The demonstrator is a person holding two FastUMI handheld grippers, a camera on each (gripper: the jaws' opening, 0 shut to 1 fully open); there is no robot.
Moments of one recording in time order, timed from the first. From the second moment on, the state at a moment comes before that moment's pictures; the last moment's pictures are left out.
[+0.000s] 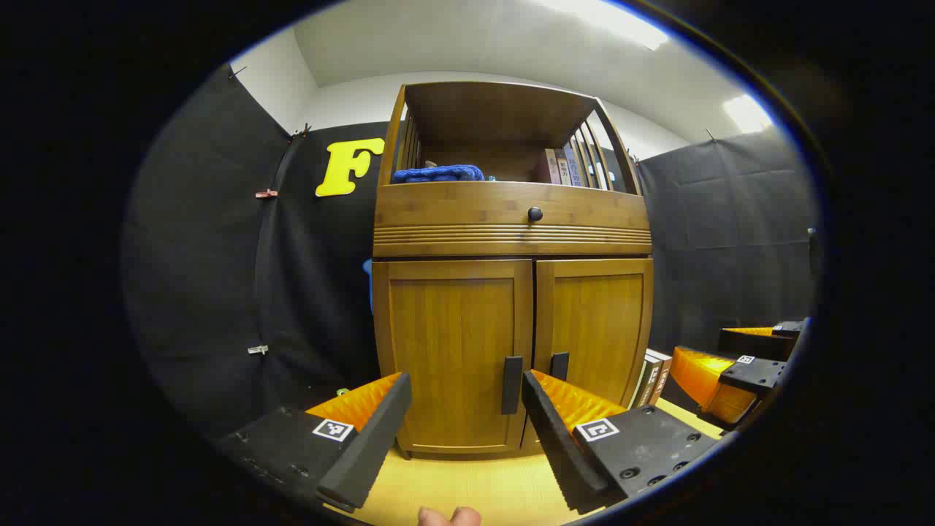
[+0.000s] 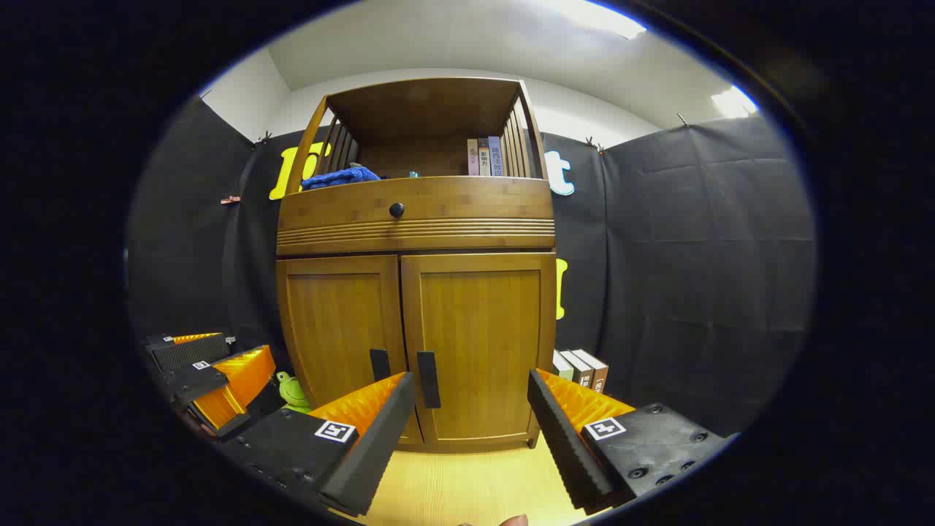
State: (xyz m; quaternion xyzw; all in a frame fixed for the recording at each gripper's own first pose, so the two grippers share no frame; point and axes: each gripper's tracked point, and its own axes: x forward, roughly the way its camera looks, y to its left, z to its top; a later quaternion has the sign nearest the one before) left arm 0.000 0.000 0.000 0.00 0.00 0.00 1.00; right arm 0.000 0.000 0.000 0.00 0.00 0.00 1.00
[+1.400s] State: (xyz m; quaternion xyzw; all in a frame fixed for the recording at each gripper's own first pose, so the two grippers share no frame) left arm 0.027 -0.009 -0.017 0.01 0.00 0.00 1.00; right arm 0.046 -0.005 -0.018 -0.01 -0.01 0.01 1.00
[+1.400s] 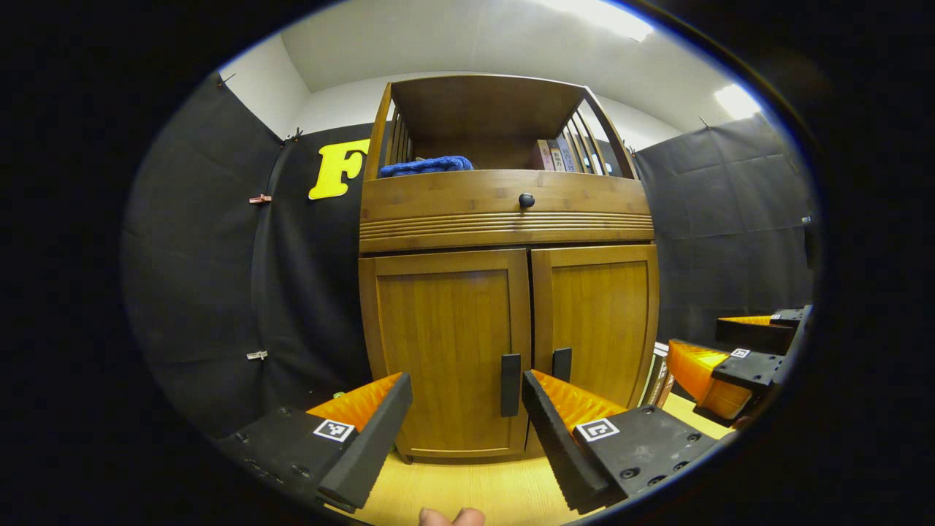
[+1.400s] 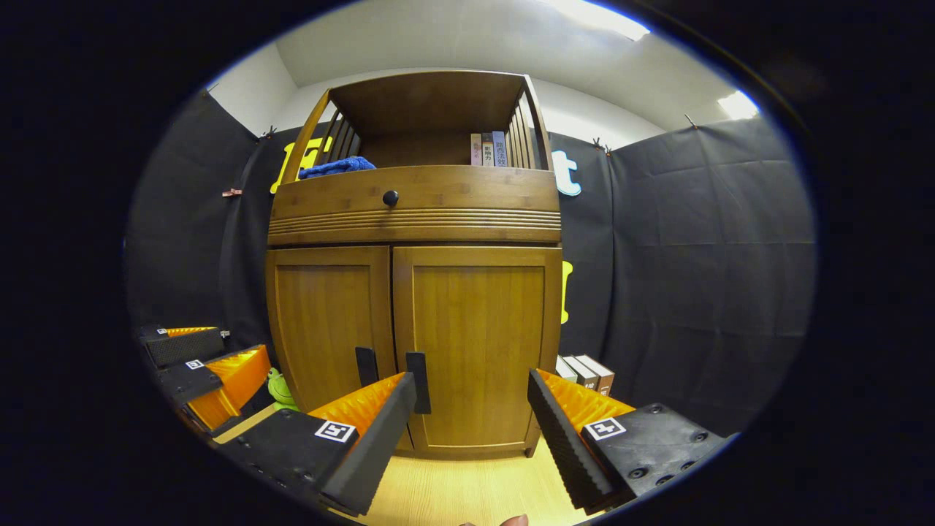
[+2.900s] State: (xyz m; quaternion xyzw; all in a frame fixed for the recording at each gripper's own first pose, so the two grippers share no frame) left arm 0.019 0.047 -0.050 -0.01 0.04 0.03 1.00; right arm 0.231 0.081 -0.140 0.01 0.10 0.06 0.99
